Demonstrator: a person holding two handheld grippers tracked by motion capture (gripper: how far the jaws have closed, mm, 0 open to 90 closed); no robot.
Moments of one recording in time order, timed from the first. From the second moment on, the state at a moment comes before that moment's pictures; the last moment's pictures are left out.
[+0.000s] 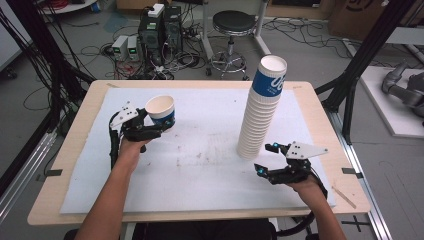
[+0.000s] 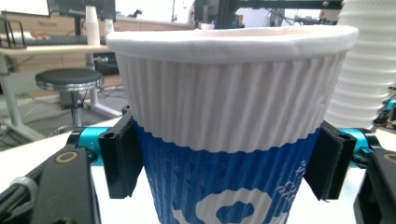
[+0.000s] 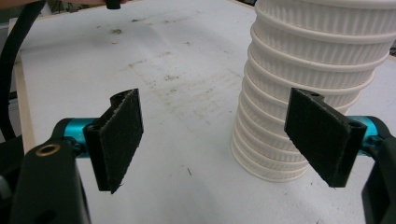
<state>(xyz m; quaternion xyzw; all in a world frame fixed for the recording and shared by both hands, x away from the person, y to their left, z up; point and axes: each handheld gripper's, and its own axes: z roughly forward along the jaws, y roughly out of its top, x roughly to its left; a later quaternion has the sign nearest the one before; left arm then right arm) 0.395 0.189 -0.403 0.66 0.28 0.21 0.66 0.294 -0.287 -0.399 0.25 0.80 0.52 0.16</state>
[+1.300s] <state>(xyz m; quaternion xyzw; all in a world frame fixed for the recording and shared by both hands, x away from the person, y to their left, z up) 0.406 0.164 -0.442 0.79 0.37 0.17 0.46 0.293 -0.281 -0.400 0.24 0.81 0.51 0.16</state>
